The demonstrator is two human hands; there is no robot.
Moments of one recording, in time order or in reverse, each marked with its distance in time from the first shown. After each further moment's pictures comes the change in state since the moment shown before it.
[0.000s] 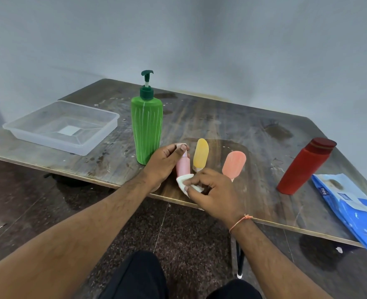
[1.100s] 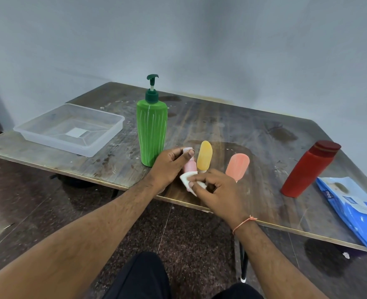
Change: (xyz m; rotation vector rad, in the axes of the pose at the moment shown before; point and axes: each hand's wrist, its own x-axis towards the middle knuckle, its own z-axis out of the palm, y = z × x) left_hand -0.005 0.004 0.003 0.099 0.012 0.042; right_hand 0.002 -0.004 0.000 0.050 0.045 0.079
